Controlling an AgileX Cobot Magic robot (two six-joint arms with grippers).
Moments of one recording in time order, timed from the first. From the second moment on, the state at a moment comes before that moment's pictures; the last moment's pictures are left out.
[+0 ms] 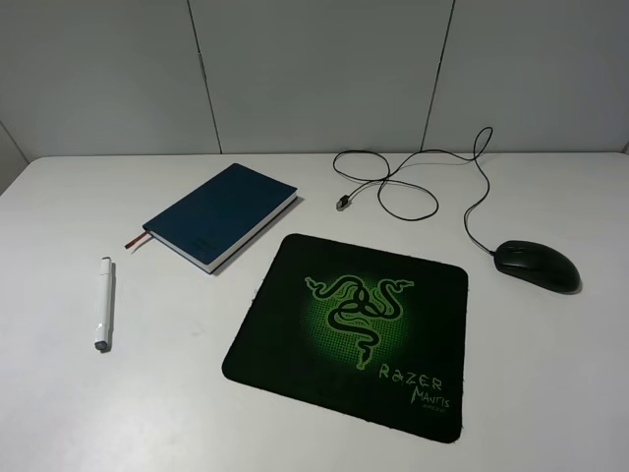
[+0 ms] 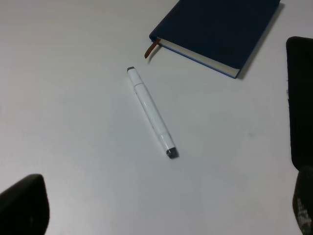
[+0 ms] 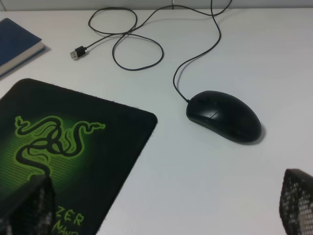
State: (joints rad) left arm -0.03 -0.01 -0.49 -0.03 1.06 0.03; right arm 0.09 -0.01 -0.49 0.10 1.03 -0.02
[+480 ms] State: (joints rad) left arm -0.03 -0.01 -0.49 -0.03 1.06 0.03; right arm 0.09 -0.01 -0.49 0.10 1.03 -0.02
